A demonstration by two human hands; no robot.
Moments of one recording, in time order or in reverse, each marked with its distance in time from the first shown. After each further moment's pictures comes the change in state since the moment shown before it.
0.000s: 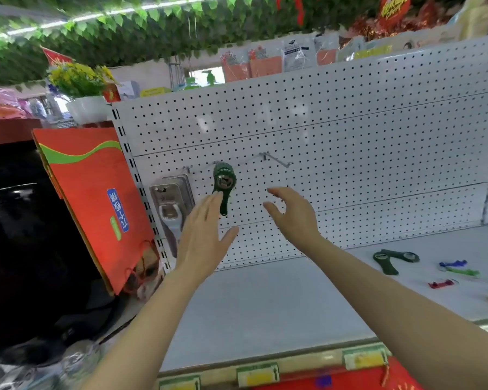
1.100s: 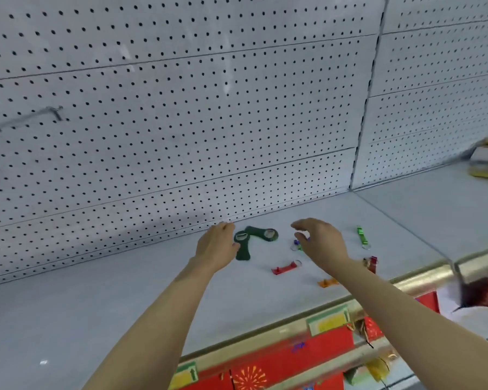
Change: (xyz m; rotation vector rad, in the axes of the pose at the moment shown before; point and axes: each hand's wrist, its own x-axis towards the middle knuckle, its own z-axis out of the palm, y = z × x) left_hand 0.078 0.280 0.375 -0.003 -0.673 -0.023; right_hand -0.057 0.391 -0.252 -0.478 -0.239 0.323
